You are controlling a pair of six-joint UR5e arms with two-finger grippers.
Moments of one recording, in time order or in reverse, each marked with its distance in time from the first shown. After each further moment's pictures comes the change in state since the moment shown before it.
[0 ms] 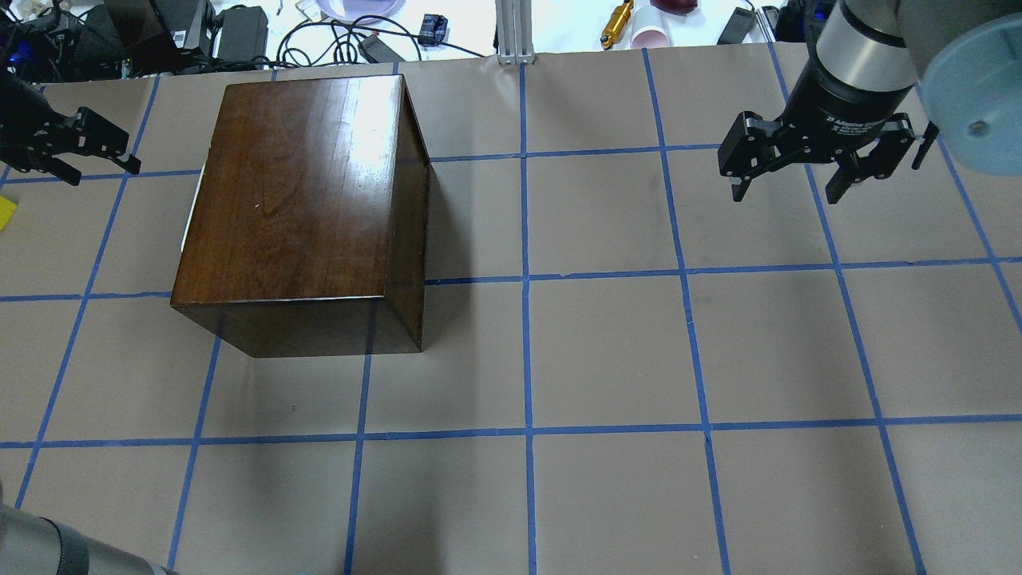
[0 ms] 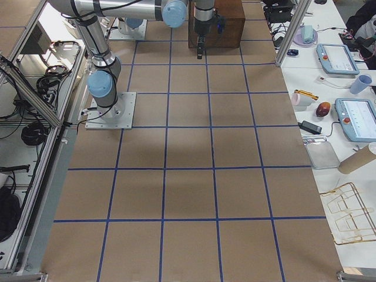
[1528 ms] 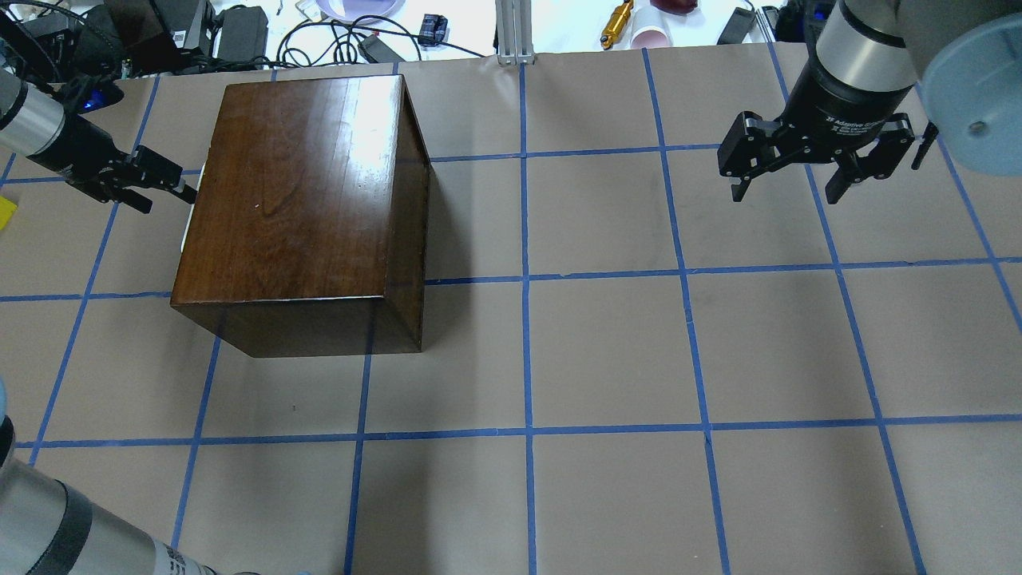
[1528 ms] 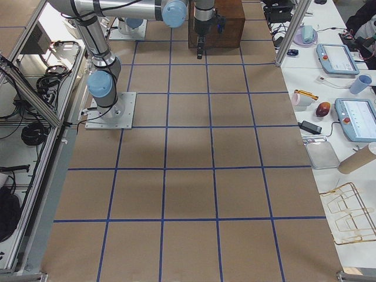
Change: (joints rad) left arm 0.000 -0.101 -0.048 -0.019 -0.132 0.083; right arm 0.000 0.000 0.000 0.000 0.000 0.000
